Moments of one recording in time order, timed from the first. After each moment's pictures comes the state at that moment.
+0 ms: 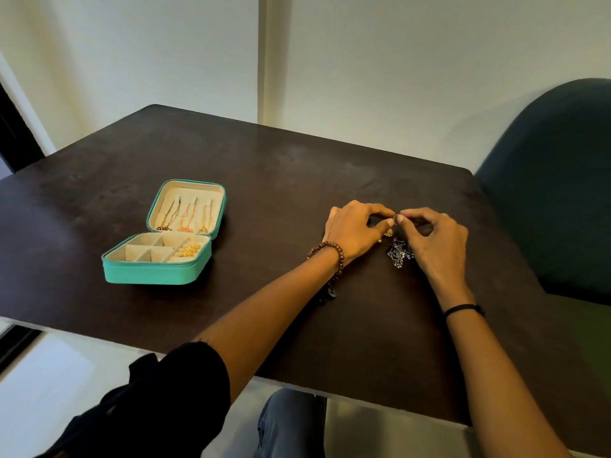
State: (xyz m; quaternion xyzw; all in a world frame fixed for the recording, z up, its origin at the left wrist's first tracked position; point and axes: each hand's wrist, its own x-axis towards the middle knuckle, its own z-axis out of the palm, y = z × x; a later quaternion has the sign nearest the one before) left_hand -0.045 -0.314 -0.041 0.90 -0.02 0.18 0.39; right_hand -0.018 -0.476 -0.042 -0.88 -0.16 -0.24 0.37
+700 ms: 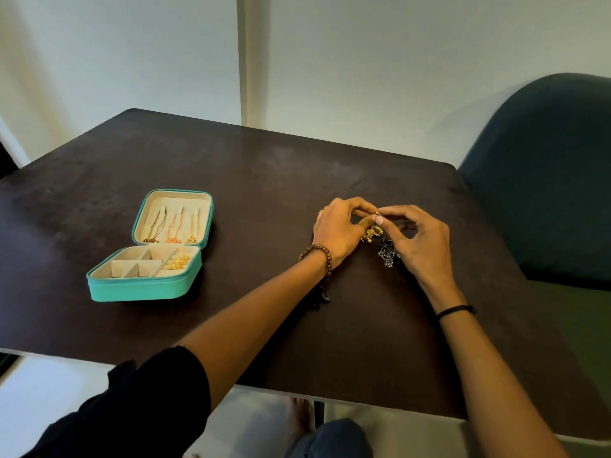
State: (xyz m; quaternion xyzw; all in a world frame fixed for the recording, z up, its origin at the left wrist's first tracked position) left_hand -0.041 -0.310 -0.048 0.85 0.00 0.19 0.50; right_hand -0.030 -0.470 -0.039 -0.84 -0.25 -0.22 0.43
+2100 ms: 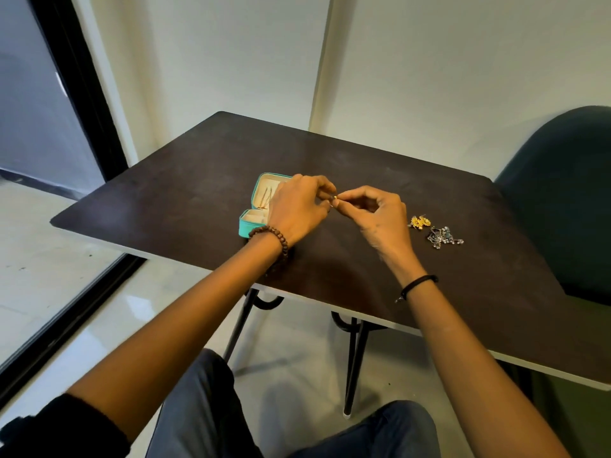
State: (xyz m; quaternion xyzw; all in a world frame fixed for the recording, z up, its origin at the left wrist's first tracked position) left_hand -0.228 -0.166 0.022 0.92 0.05 0.23 0.31; right_hand -0.172 -0.323 0.015 -0.79 -0.28 -0.07 0.55
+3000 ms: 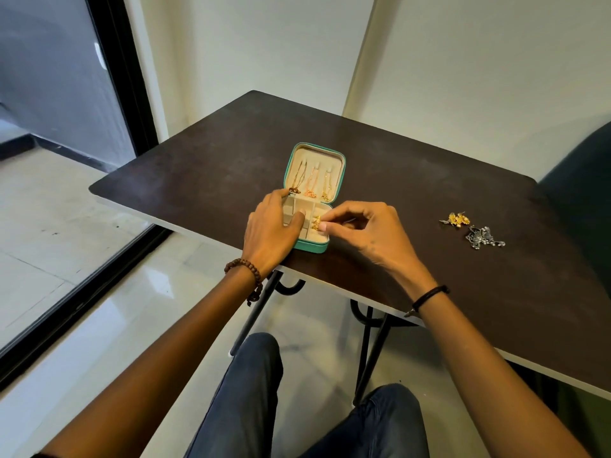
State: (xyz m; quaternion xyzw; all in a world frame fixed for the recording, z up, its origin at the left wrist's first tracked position) left_hand -0.289 -0.115 -0.051 0.85 0.21 0.23 0.42; right_hand -0.204 -0.287 -0.010 -0.80 -0.37 0.09 0.46
